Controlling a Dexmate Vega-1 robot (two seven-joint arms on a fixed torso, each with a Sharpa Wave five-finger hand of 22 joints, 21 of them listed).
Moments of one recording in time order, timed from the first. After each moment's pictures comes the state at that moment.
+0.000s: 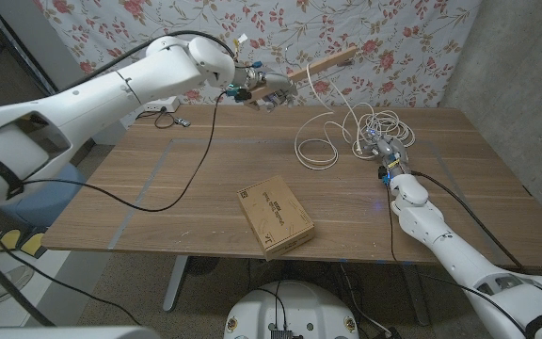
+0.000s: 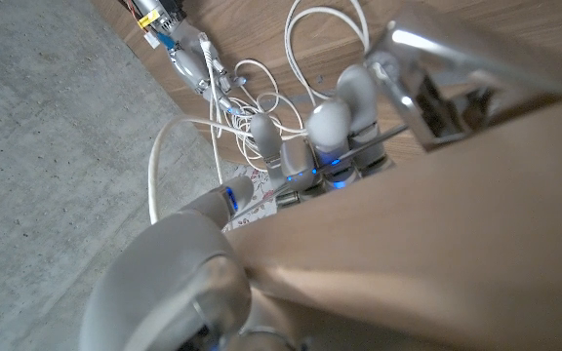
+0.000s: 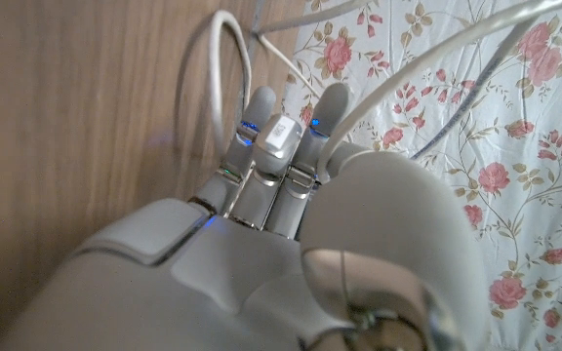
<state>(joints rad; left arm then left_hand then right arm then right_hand) -0.12 0.75 1.10 -1.66 -0.42 0.55 -0.44 0.47 0.07 0.81 0.16 0.49 0.73 0.15 0.99 0.68 1.00 -0.04 1.56 1.24 1.28 -0.07 1.40 0.72 0.88 -0.12 1.55 0.36 -0.82 -0.38 -0.30 -1.14 0.50 0.35 -0.27 1.06 0.16 0.44 0.12 0.27 0.86 0.00 0.23 0.63 1.18 -0.07 0.79 1.00 1.07 -0.19 1.50 1.23 0.47 -0.05 1.25 0.18</state>
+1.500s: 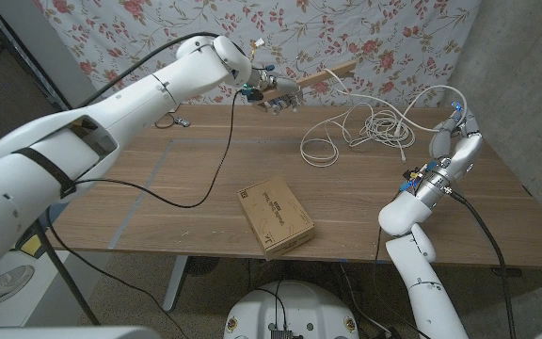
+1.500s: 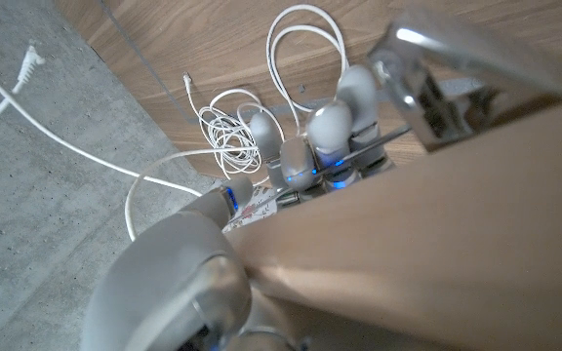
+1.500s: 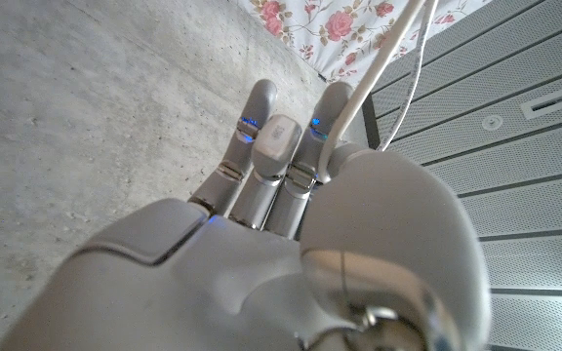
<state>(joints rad) -0.05 0.55 0.99 -1.54 -0.16 0.68 -0.58 0.46 0.08 0.81 0.15 0.45 0.73 0.15 1.00 0.66 1.00 -0.04 1.56 1.24 1.28 -0.07 1.42 0.71 0.89 -0.12 1.55 0.36 -1.14 0.04 0.10 -1.61 -0.69 0.51 -1.11 1.06 0.15 0.44 0.12 0.27 0.86 0.00 0.23 0.62 1.21 -0.07 0.79 0.98 1.09 -0.19 1.51 1.23 0.51 -0.05 1.26 0.18</state>
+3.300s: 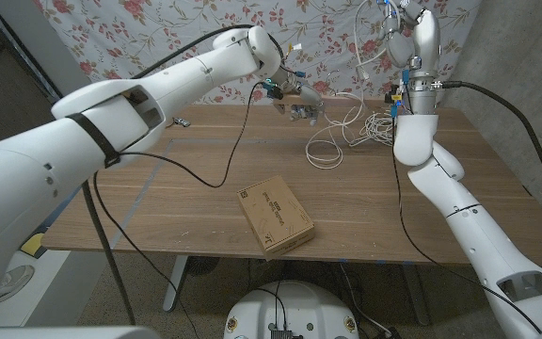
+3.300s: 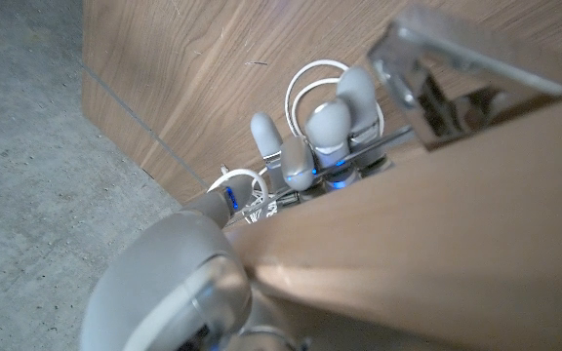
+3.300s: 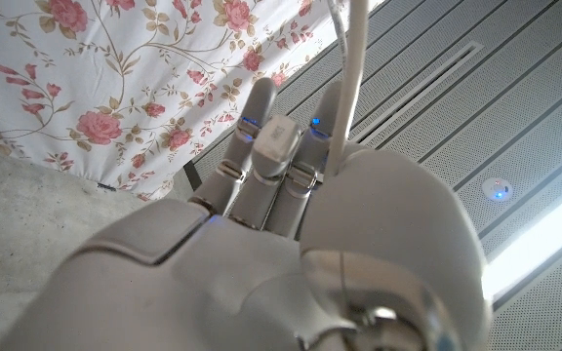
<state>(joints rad) -0.21 0.30 1.13 -1.09 0.00 0.27 -0.91 0.47 0.07 0.80 0.15 0.45 0.72 0.15 1.00 0.62 0.99 -0.04 1.56 1.24 1.27 -0.08 1.41 0.69 0.87 -0.11 1.55 0.36 -0.80 -0.45 -0.21 -1.73 -0.44 0.46 -0.69 1.07 0.15 0.45 0.11 0.26 0.86 0.00 0.23 0.62 1.21 -0.08 0.79 0.99 1.10 -0.19 1.51 1.23 0.53 -0.05 1.27 0.18</state>
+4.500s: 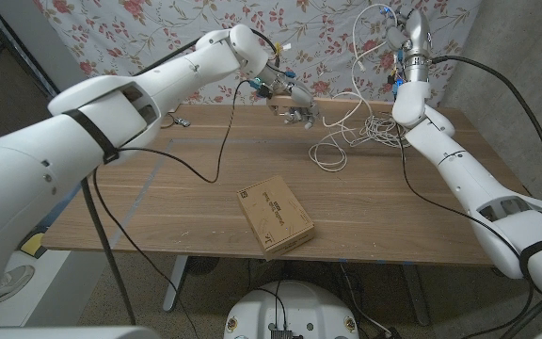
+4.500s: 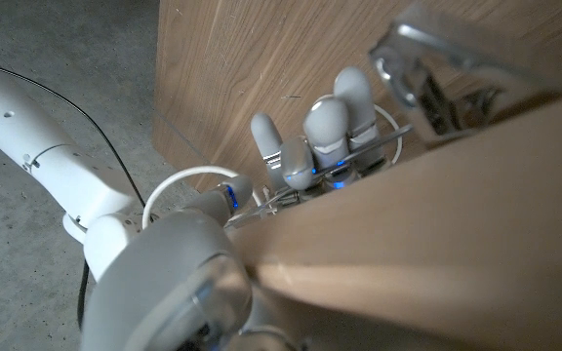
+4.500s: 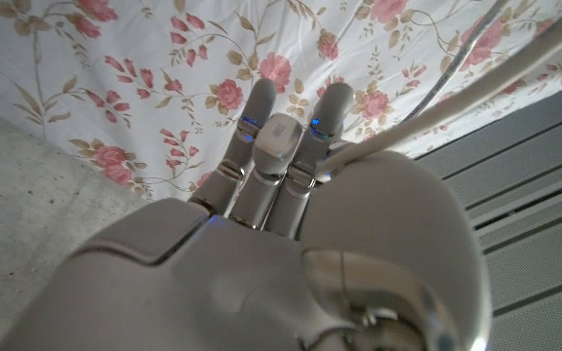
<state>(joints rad) -0.22 0.32 1.10 -0.95 -0.11 0.01 -1.06 0.49 0.07 0.80 0.15 0.47 0.72 0.14 0.99 0.61 0.99 -0.05 1.56 1.24 1.27 -0.08 1.39 0.68 0.85 -0.11 1.55 0.35 -0.41 -0.45 -0.39 -1.18 -0.30 0.24 -0.65 1.07 0.15 0.45 0.12 0.27 0.86 0.00 0.23 0.63 1.20 -0.08 0.79 1.02 1.10 -0.20 1.51 1.23 0.52 -0.05 1.26 0.18</state>
